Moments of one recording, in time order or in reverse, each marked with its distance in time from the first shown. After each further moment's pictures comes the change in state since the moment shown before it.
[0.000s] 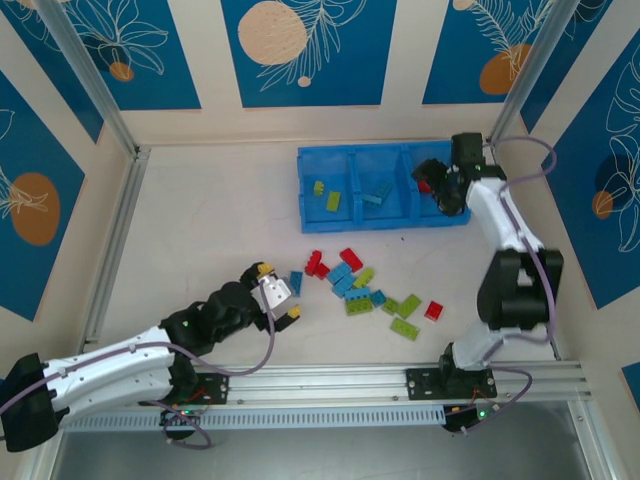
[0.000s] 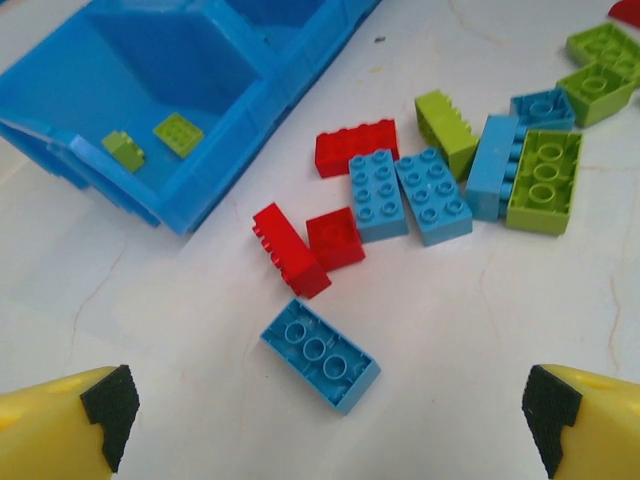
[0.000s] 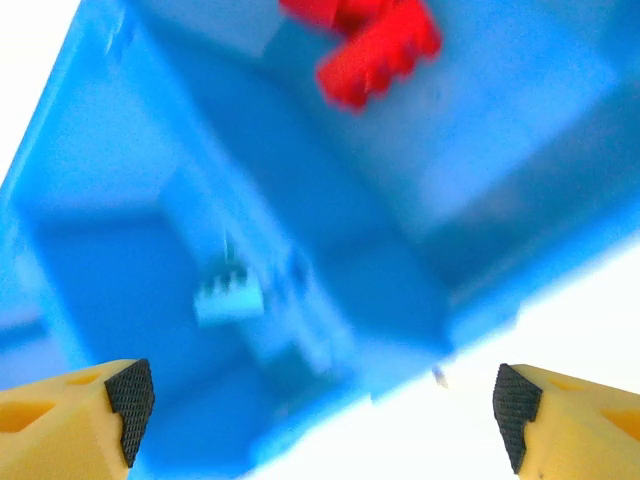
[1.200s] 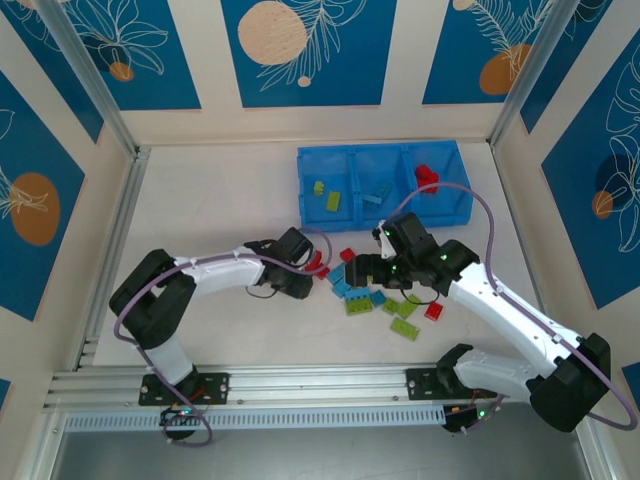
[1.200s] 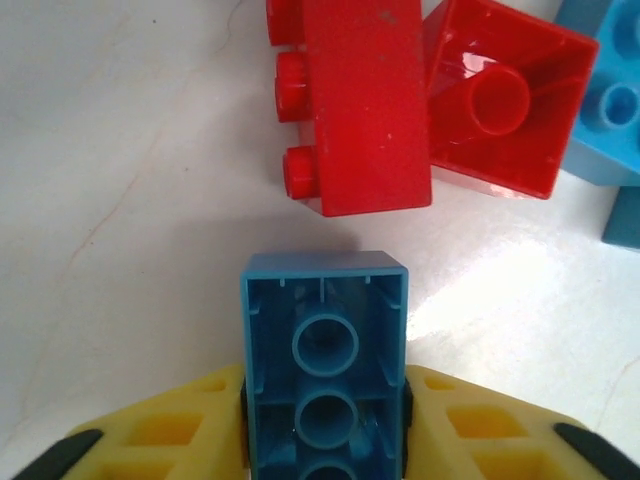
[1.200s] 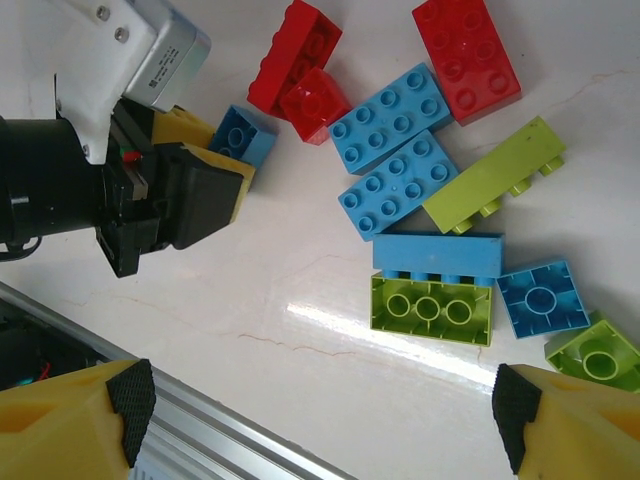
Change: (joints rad) left arm 0.226 0.893 0.587 -0.413 0.265 -0.552; right arm 0.637 -0.497 -0.405 -0.141 -0.063 -0.190
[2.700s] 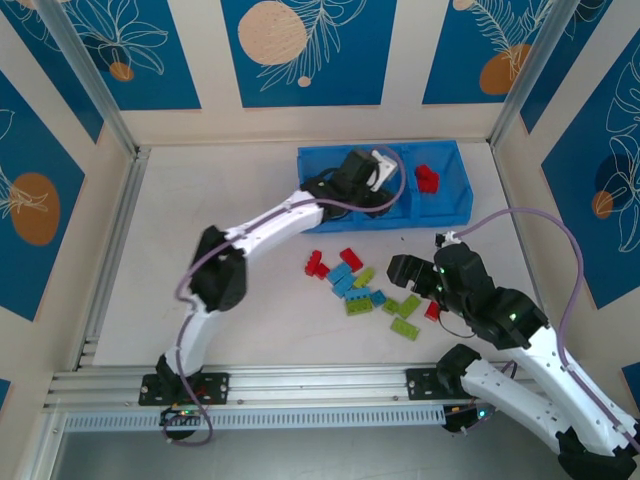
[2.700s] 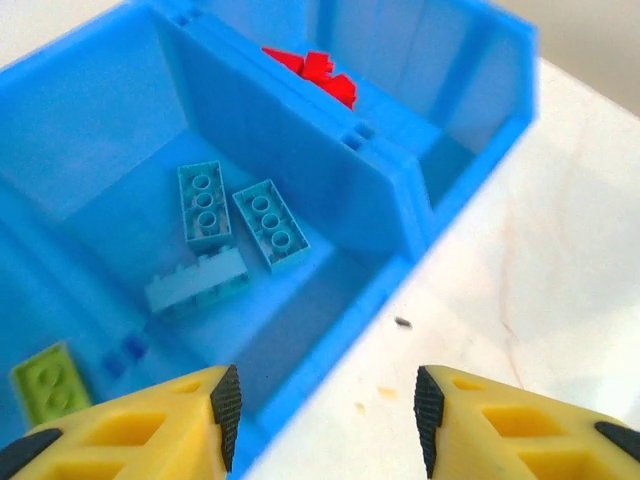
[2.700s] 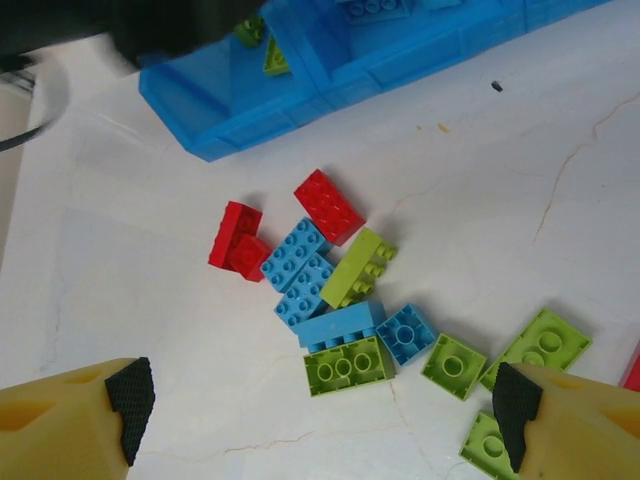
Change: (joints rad) left arm -0.065 0.314 0.846 0.050 -0.011 0.238; right arm 0.021 -0.446 -0.086 -0.093 0.384 0.235
